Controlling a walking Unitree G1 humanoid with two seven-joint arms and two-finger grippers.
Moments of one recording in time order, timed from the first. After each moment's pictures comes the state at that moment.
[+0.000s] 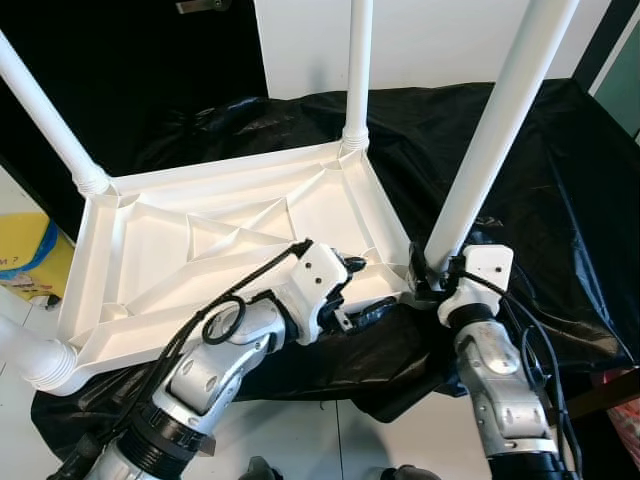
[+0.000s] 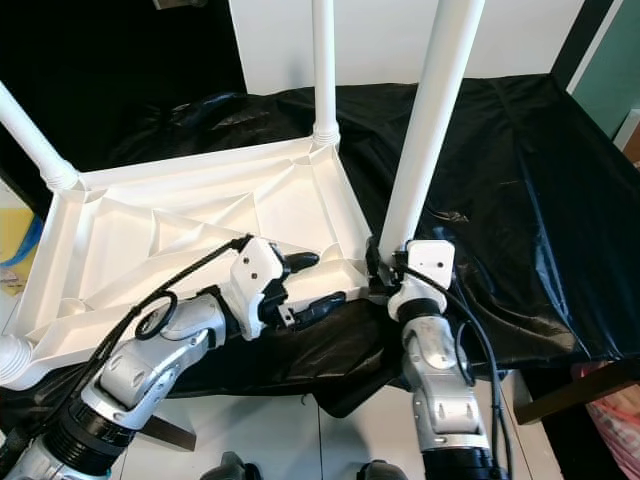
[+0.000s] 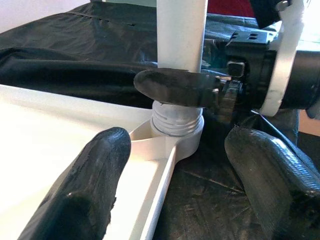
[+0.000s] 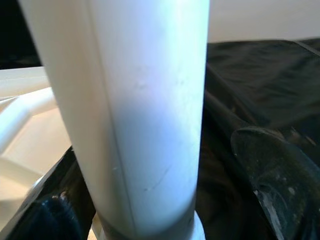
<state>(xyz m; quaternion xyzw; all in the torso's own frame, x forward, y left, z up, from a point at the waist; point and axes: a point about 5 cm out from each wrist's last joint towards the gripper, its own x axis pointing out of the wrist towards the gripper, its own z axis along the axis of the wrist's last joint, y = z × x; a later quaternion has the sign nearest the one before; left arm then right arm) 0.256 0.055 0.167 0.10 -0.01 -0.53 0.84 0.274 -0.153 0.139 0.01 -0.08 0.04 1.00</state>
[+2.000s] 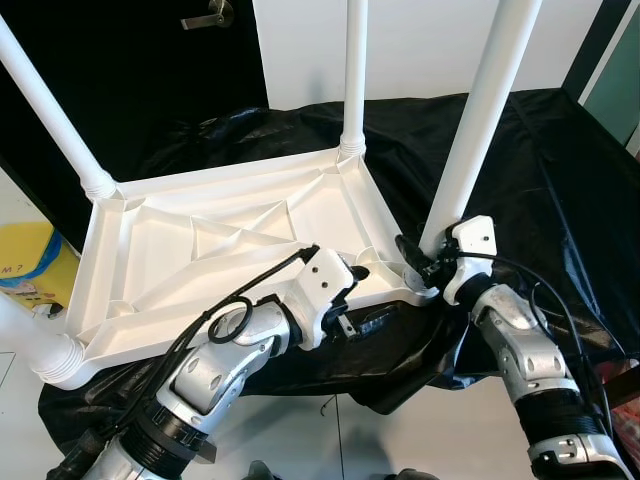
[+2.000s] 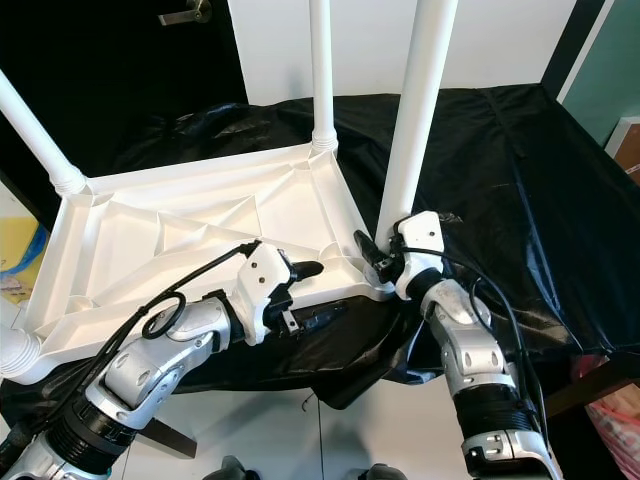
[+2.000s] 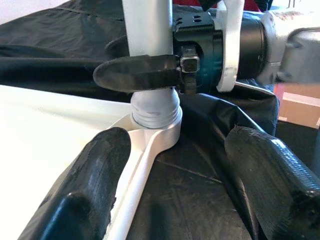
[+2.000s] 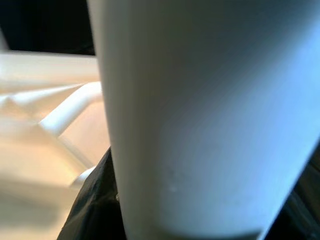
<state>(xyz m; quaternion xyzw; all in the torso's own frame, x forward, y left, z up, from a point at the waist) 0.255 0.050 0.161 0.10 0.01 -0.54 0.84 0.311 -0.160 0.138 -0.04 -0.05 0.17 0.98</state>
